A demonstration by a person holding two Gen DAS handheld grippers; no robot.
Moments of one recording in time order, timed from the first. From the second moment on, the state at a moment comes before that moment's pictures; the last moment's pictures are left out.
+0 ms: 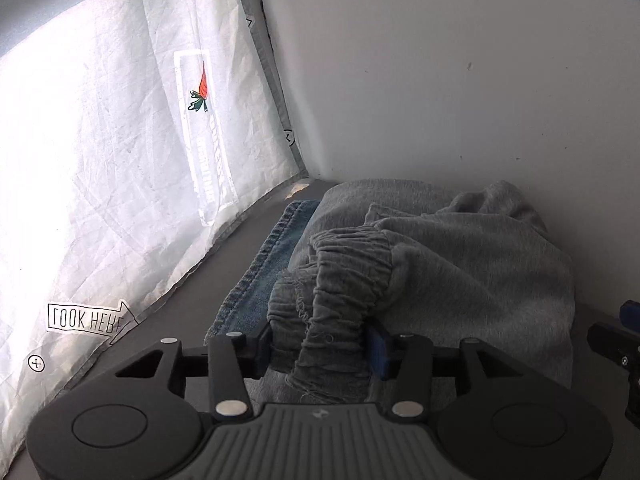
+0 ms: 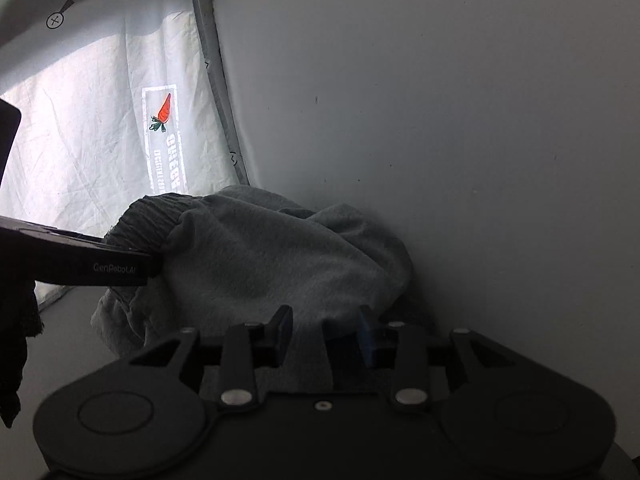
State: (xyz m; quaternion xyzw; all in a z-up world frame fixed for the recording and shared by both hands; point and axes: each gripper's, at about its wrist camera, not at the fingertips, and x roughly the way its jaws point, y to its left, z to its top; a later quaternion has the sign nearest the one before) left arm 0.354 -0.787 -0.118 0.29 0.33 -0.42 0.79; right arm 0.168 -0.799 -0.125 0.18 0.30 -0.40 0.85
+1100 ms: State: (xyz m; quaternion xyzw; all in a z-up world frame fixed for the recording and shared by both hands) left arm 0.410 -0.714 -0.121 0.09 0.42 -0.40 0.81; right arm 0.263 -0.831 -0.145 0.16 0.37 -0.36 0.84
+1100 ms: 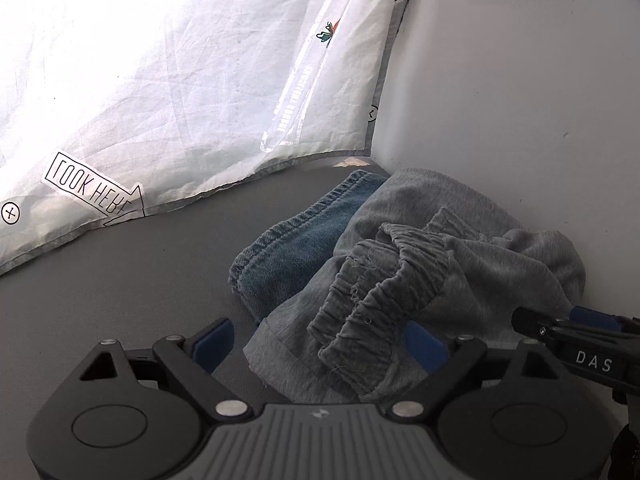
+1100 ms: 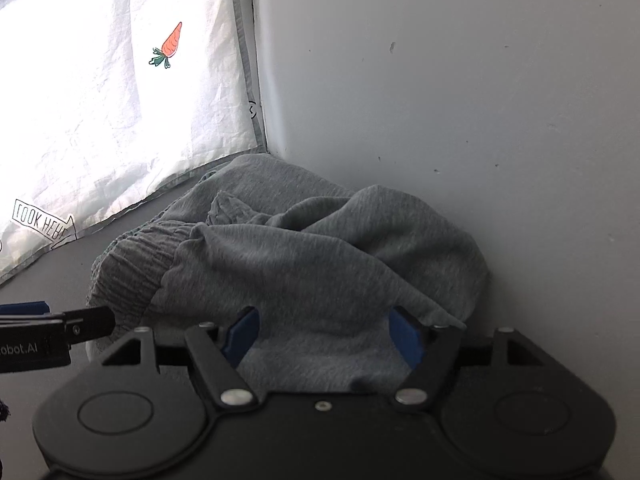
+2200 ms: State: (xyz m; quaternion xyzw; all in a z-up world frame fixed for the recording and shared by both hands) left arm 0.133 -0.211 -0.010 0.02 0.32 -0.04 0.95; right arm 0.093 -0.428 -0.016 0.08 0.31 -0.09 0.94
